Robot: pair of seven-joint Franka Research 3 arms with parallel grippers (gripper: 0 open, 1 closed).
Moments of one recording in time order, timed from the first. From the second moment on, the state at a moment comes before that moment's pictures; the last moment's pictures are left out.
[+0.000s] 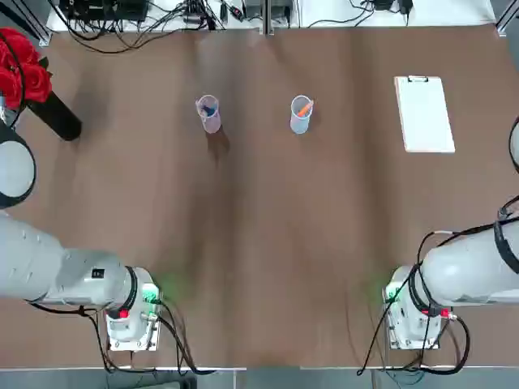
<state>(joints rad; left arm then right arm) -0.04 0.01 0.00 -1.60 -0.01 1.63 -0.11 -0.03 0.13 0.05 -1.37 -0.04 1.51 0.13</state>
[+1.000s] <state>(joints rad) -0.09 0.16 -0.23 -1.62 0.09 1.68 -0.31 -0.03 0.13 0.06 -1.37 -0.04 1.52 0.13</state>
